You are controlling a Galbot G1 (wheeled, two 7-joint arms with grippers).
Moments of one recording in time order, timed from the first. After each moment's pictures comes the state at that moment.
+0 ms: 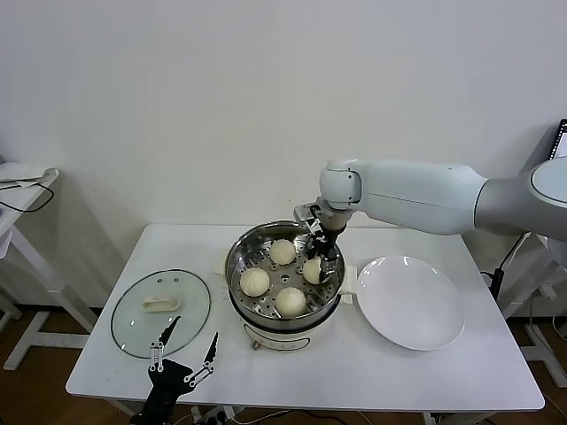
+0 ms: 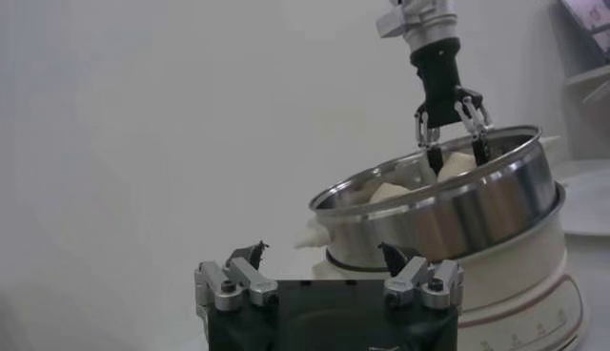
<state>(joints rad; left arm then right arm) 1.79 -1.28 -0.51 -2.07 0.15 -0.29 0.00 0.65 1.19 -1.56 1.19 0.54 -0.27 -1.07</state>
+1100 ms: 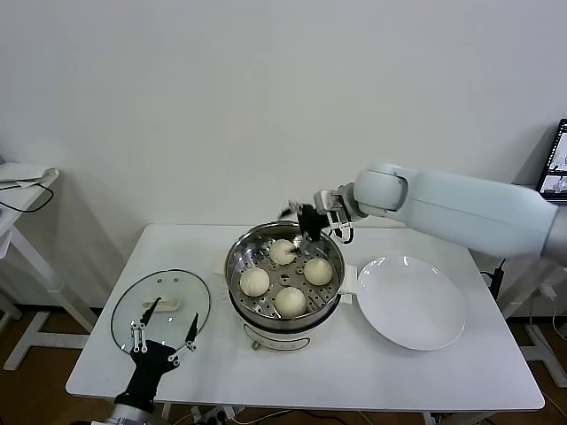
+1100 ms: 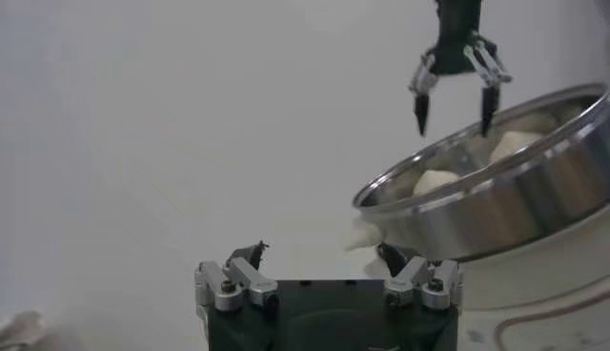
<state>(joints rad) 1.70 -1.27 -0.58 -2.04 0.32 -0.25 -0.08 0.50 0.89 -1.27 1.44 0.64 0.02 -0.40</state>
